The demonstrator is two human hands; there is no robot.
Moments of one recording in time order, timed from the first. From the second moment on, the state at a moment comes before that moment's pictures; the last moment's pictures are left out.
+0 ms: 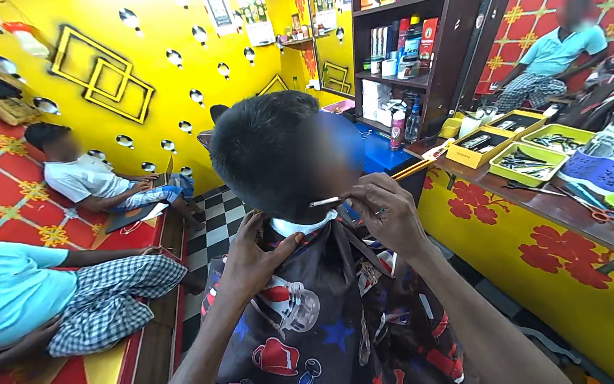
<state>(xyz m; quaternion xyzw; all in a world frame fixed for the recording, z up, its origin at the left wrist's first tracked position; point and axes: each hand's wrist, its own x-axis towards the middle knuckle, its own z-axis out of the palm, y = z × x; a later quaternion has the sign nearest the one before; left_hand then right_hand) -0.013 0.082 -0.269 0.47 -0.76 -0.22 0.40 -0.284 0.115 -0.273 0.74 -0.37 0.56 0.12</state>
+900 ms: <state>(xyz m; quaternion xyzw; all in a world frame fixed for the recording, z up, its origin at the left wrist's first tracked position) -0.007 0.078 -0.259 0.46 -0.73 -0.30 0.41 -0.239 0.169 -0.356 0.67 -0.41 0.62 0.06</state>
